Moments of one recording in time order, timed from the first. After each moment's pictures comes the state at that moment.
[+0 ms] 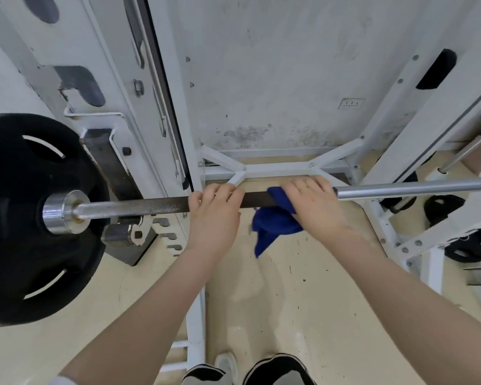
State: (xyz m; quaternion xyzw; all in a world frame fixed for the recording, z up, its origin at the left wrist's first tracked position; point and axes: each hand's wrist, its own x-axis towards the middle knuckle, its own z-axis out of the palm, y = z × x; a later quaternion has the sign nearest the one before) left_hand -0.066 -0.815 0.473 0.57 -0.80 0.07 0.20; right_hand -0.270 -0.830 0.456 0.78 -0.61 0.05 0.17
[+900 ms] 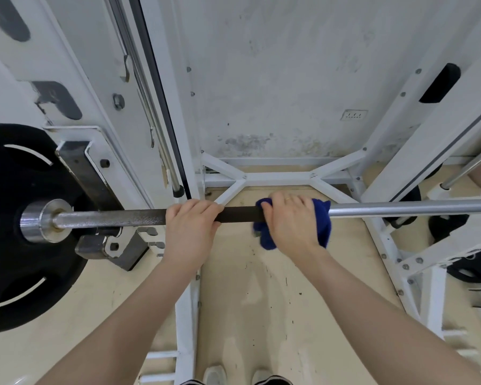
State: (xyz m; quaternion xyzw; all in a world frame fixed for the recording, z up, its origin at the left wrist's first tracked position) left_hand -0.068 -0.822 0.466 0.59 -0.77 0.06 0.24; right_hand -0.254 -0.836 0.467 0.73 -0.68 0.08 0.03
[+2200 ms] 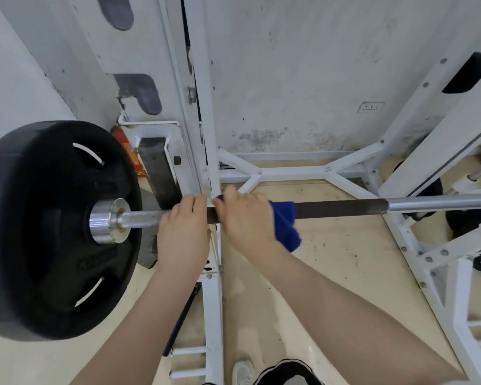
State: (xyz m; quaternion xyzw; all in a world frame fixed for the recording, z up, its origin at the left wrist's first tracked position) left_hand 0.044 -0.817 0.485 0.66 -0.74 -0.03 0.13; right_hand -0.067 -0.849 0.472 0.74 -0.65 0.15 0.03
